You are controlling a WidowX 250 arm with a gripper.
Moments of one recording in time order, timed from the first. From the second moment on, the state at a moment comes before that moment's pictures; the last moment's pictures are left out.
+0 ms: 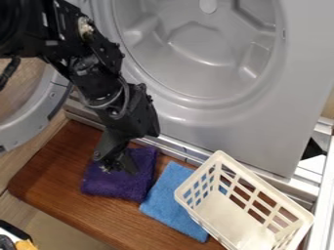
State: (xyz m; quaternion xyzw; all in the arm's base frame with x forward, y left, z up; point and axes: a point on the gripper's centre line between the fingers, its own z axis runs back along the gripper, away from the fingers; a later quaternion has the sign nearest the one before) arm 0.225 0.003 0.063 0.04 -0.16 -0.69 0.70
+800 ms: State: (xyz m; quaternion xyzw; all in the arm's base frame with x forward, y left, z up) arm 0.217 -0.095 0.023 0.00 -0.15 -0.81 0.56
